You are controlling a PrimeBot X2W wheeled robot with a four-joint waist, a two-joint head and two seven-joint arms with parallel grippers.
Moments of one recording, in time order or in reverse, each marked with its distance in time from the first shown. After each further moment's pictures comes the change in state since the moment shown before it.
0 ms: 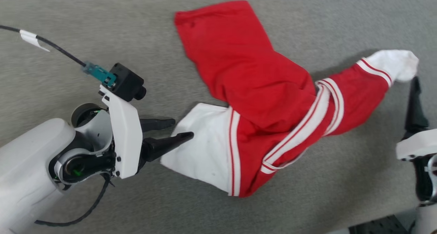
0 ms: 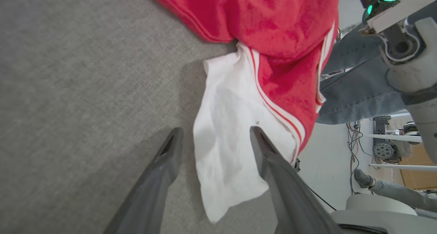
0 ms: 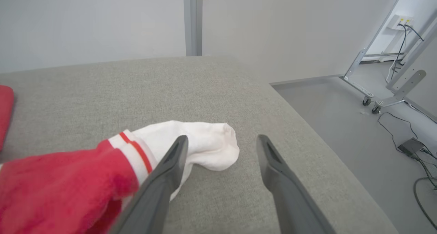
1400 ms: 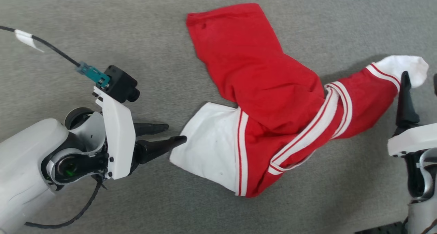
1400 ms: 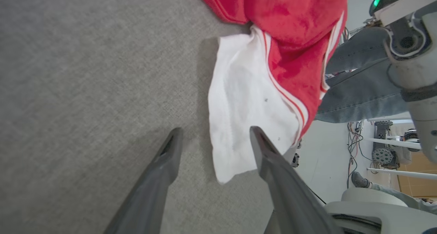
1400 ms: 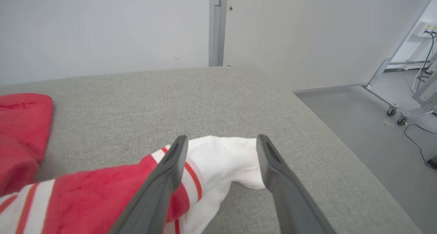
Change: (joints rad) left arm -0.043 0.039 -0.068 0.013 -0.068 0.000 0.012; right arm -0.016 0.019 0.042 0.002 -0.008 0.000 -0.011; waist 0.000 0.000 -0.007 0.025
